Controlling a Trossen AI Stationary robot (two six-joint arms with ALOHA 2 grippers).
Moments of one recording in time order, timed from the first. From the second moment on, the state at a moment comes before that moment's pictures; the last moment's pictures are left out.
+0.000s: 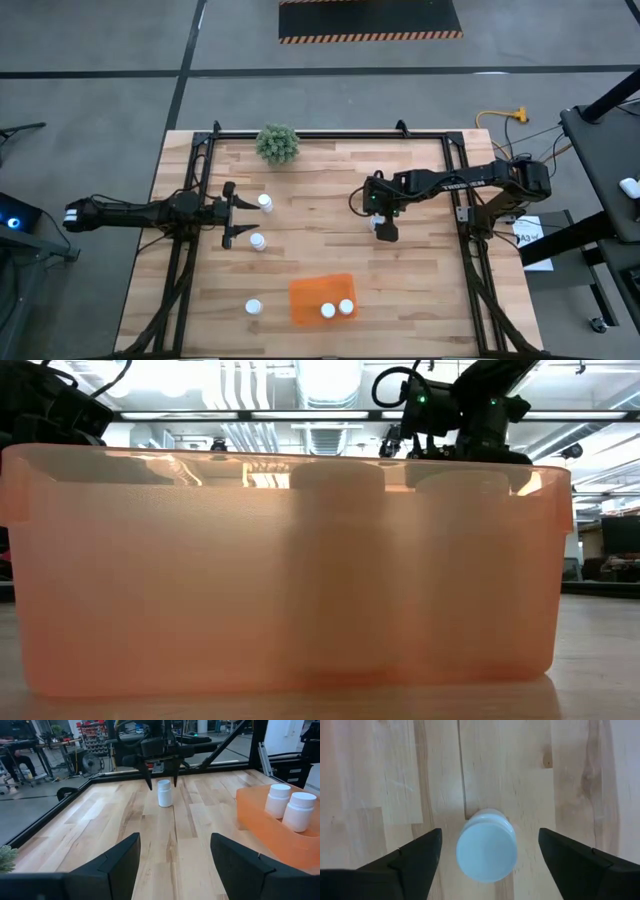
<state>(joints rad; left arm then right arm) 0.02 0.25 0.01 0.07 -0.01 0.09 -0.14 1.53 0.93 -0.67 -0.11 0.00</state>
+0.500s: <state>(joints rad) 0.02 0.25 0.01 0.07 -0.01 0.09 -0.14 1.53 0.93 -0.67 -0.11 -0.01</state>
